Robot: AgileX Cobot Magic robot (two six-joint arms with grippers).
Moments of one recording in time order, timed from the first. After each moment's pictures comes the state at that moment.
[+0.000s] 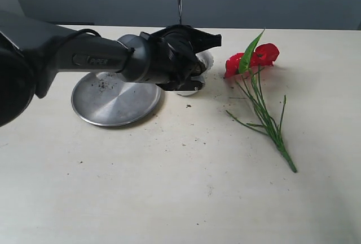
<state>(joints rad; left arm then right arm) -0.62 2.24 -1.53 1.75 0.64 0.92 0.06 0.00 0.00 0.04 0.38 0.05</state>
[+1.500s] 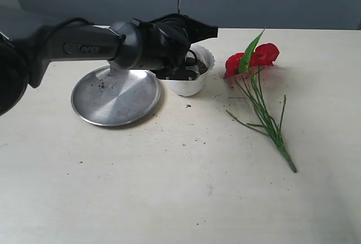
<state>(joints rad) -0.57 2.23 -1.57 1.74 0.58 1.03 0.06 0.00 0.00 0.04 0.38 0.05</state>
